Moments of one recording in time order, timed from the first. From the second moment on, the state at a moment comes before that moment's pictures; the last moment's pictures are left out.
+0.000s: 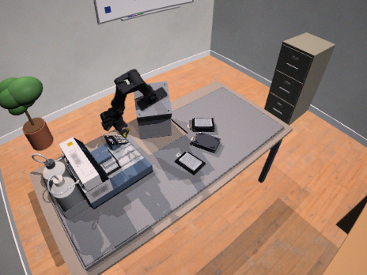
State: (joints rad) arm -1.64 1.85 0.59 -0.07 -0.52 -0.07
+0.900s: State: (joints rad) arm -1.76 1.93 0.91 -0.38 -0.54 -0.21
